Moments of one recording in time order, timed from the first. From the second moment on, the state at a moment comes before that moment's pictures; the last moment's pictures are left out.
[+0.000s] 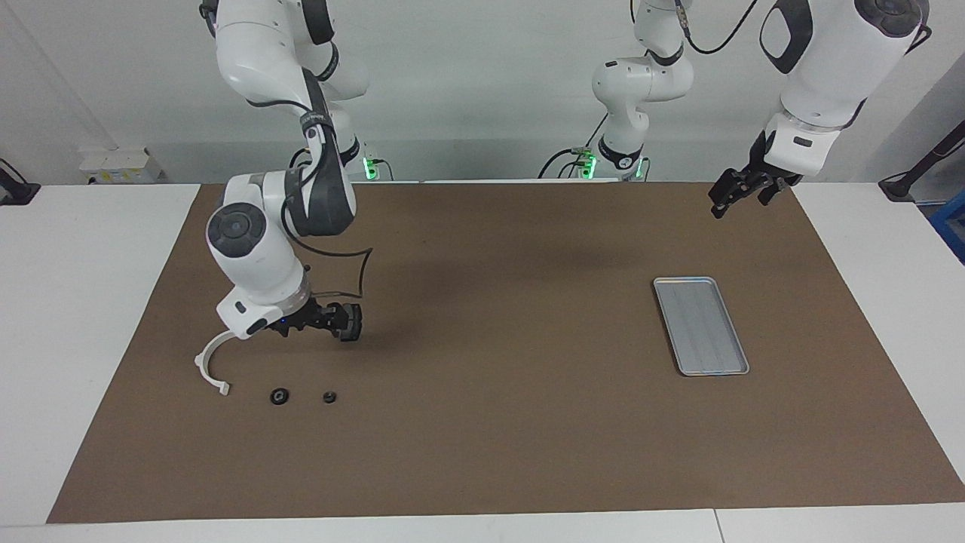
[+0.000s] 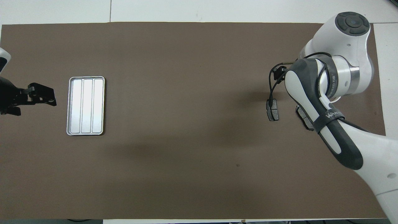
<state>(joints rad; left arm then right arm) 0.02 -0.04 -0.09 -1.67 0.02 1.57 -0.27 0.12 0.54 -0.01 -1.46 -0.02 1.90 0.20</state>
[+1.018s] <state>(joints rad) 0.02 -0.04 -0.09 -1.67 0.02 1.57 -0.27 0.15 0.76 -0.01 -1.28 -0.10 2.06 0.36</state>
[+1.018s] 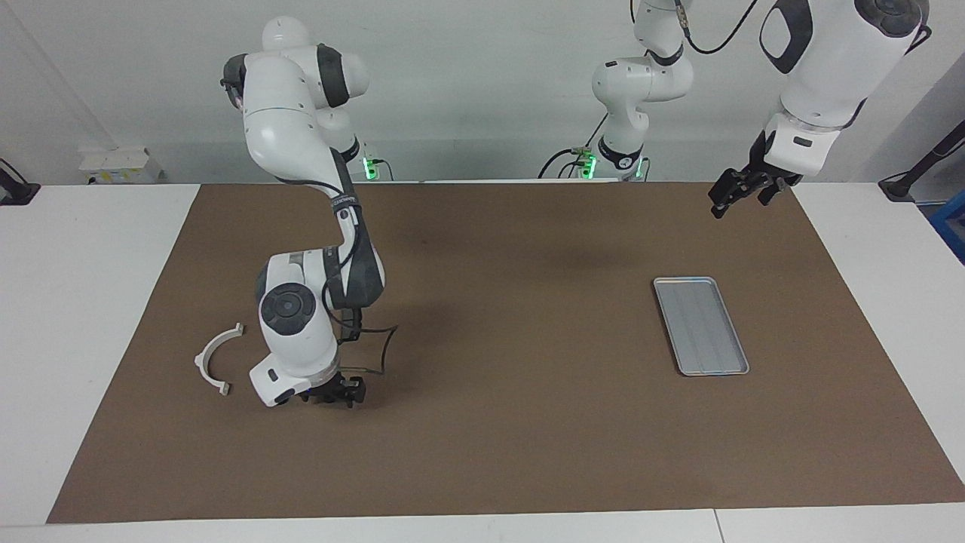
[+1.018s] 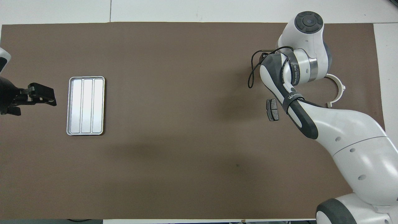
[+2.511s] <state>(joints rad) 0.02 -0.04 -0.09 -1.67 0.02 1.57 -0.27 0.12 0.75 -0.01 -1.31 -0.02 2.02 0.38</state>
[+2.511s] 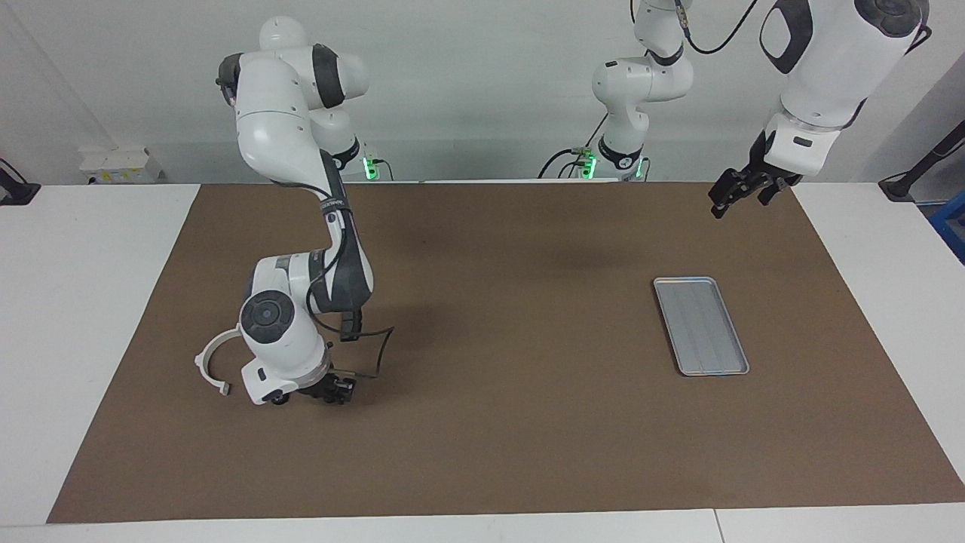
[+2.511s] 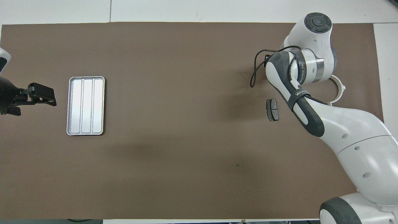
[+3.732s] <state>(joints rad) 0.02 -0.04 -0.09 -1.67 0.02 1.57 -0.27 0.39 0.62 0.05 -1.11 0.04 1.56 0.95</state>
